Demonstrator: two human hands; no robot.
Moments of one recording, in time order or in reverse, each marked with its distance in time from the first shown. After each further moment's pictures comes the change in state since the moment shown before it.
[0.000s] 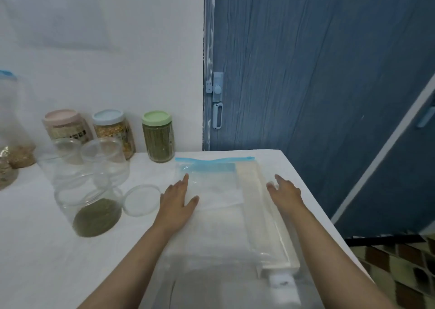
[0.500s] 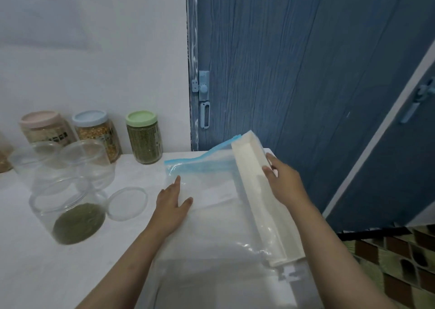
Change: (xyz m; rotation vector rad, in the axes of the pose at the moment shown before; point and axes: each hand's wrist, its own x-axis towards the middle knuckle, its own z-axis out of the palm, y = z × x) left_hand -0.008 0.027 0.005 -0.116 -0.038 -0.023; right_hand -0.033 -0.017 -0.050 0.149 0.173 -0.280
